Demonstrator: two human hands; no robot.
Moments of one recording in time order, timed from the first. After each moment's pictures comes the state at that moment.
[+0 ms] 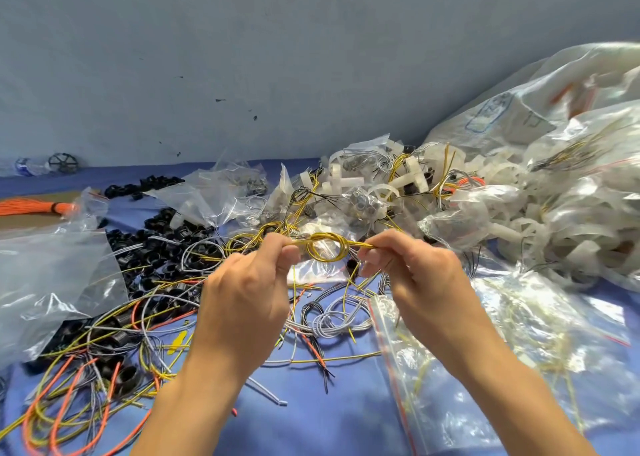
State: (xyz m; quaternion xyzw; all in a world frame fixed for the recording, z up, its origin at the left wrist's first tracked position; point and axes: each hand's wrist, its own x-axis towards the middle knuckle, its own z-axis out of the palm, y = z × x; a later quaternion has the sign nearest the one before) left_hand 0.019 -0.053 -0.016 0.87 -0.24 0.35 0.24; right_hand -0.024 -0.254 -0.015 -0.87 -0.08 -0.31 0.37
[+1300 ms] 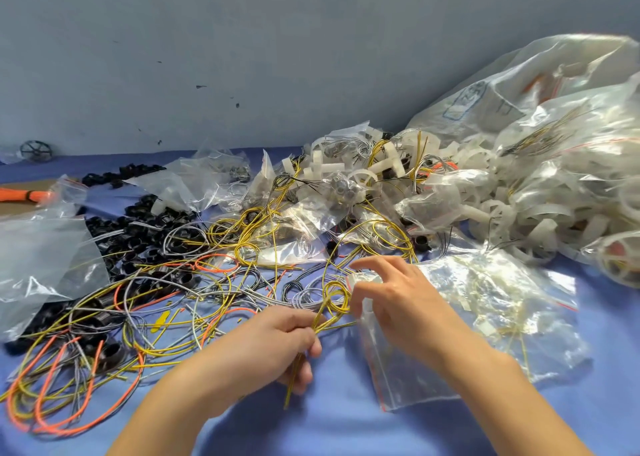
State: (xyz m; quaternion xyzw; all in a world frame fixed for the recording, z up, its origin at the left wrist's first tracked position) left_hand -0.018 -0.070 -0.044 0.79 -0.12 -0.29 0.52; right_hand -0.038 -0.279 -0.065 -0.96 -0.13 -0.17 0.15
